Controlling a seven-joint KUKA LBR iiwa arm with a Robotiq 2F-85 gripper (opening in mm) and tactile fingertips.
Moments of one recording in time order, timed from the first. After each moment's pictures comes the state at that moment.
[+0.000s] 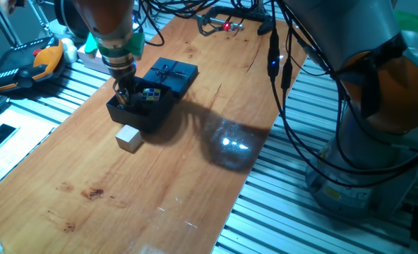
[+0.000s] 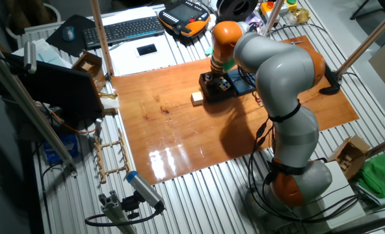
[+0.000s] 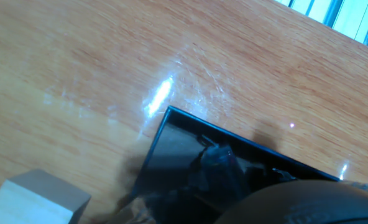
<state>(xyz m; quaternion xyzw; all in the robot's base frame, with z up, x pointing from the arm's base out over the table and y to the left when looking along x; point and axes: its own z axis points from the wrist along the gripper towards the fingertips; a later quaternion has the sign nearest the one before) 0.671 0.021 0.059 -0.22 0.97 -0.05 0.06</state>
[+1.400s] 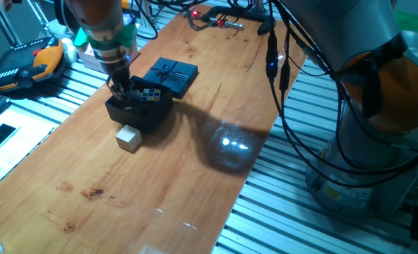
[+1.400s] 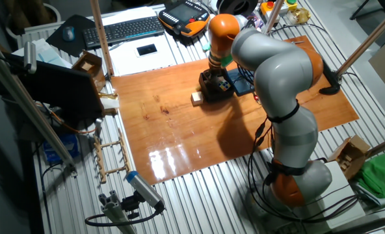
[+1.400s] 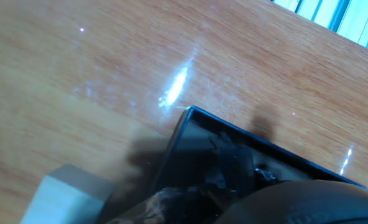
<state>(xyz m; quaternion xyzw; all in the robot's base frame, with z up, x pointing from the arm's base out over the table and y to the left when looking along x) 0.663 0.037 0.094 -0.22 0.97 -0.04 0.02</state>
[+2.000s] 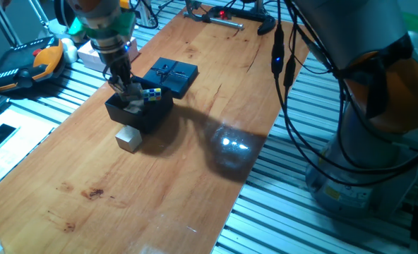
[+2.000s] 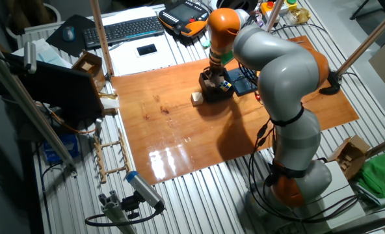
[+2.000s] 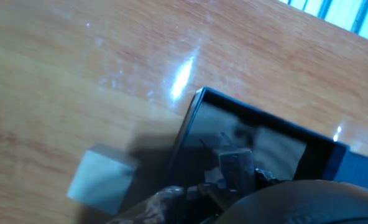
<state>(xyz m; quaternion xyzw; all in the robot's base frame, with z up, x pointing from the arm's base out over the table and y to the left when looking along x) 0.639 0.045 0.136 -0.19 0.98 -0.04 0.01</state>
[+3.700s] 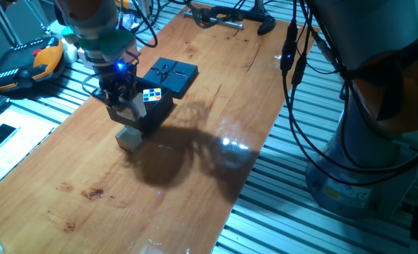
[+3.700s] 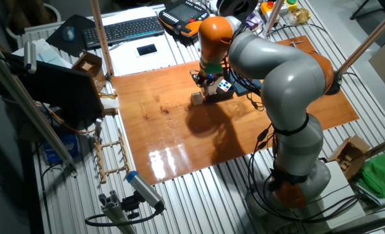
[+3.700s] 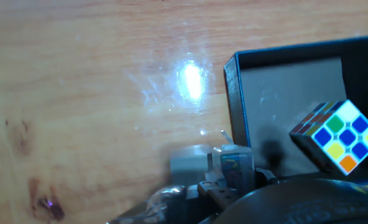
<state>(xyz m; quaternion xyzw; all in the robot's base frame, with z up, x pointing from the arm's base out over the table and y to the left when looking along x) 0.597 0.116 0.147 0.08 1.00 -0.02 0.03</state>
